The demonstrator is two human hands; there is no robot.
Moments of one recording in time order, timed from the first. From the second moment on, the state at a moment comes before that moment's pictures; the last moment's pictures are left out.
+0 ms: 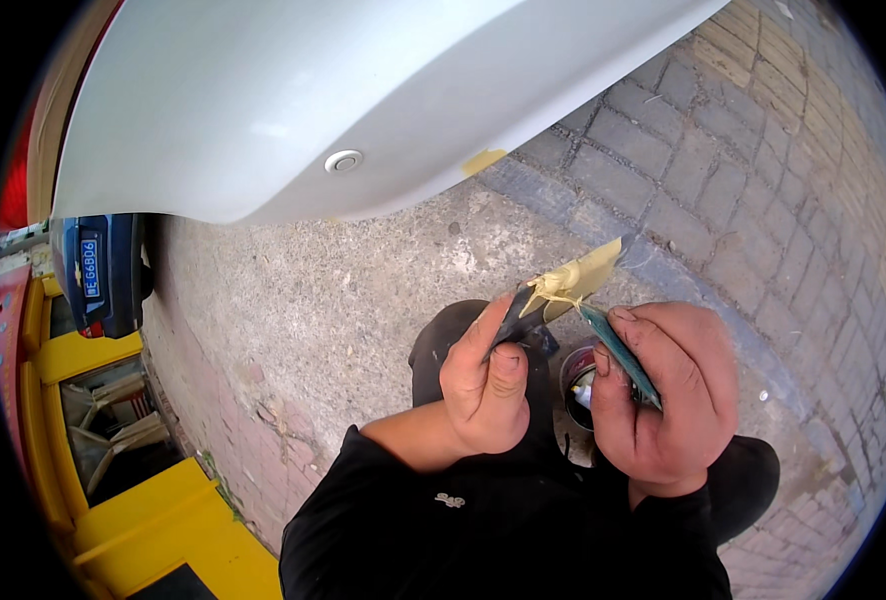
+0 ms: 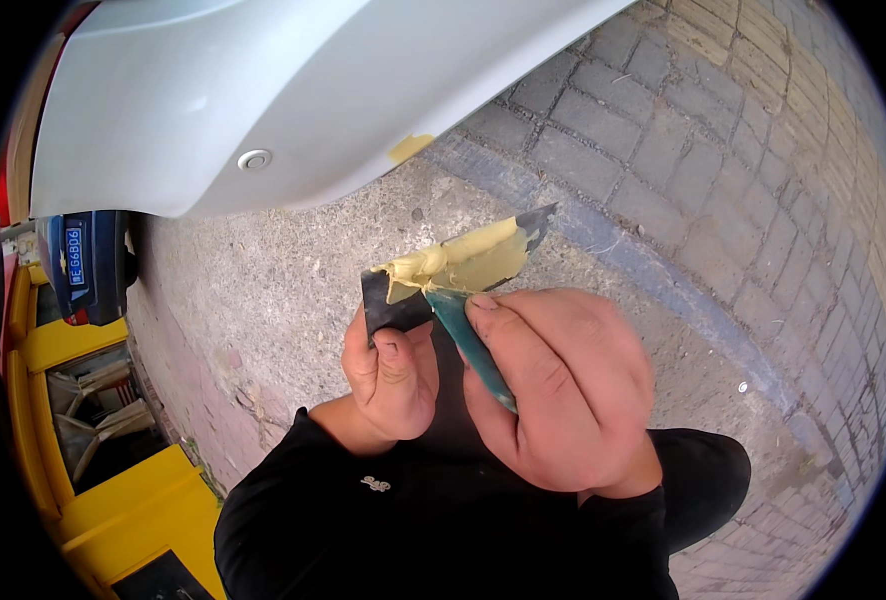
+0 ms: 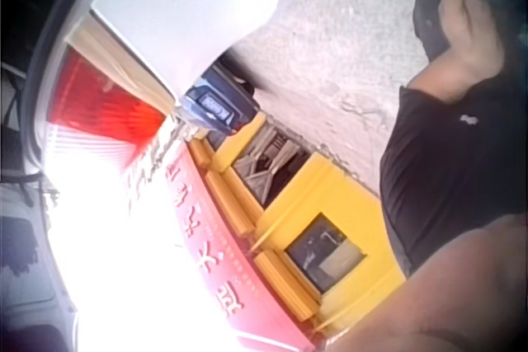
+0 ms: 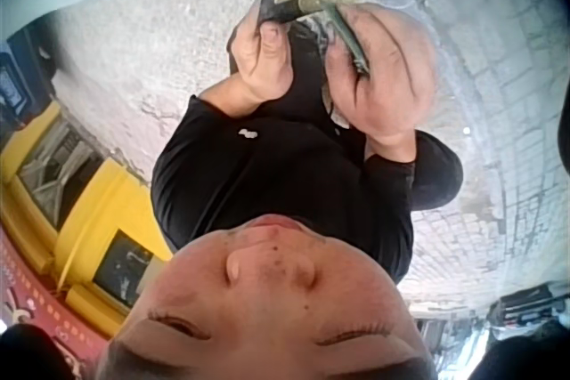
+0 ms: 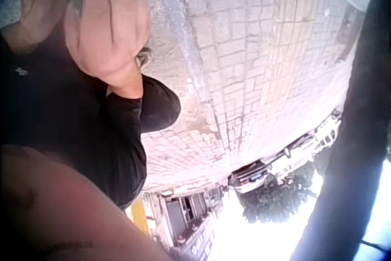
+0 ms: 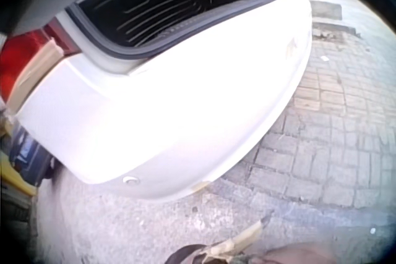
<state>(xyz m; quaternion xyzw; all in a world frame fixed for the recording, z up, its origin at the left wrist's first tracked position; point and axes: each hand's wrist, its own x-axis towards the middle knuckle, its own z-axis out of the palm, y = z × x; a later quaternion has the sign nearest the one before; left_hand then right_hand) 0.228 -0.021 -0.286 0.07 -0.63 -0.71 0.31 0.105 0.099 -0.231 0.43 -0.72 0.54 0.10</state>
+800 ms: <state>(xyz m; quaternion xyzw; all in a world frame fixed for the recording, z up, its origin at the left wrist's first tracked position) 0.244 -0.043 -0.275 0.10 -0.57 -0.69 0.44 0.108 0.098 -0.227 0.45 -0.72 0.52 0.11</state>
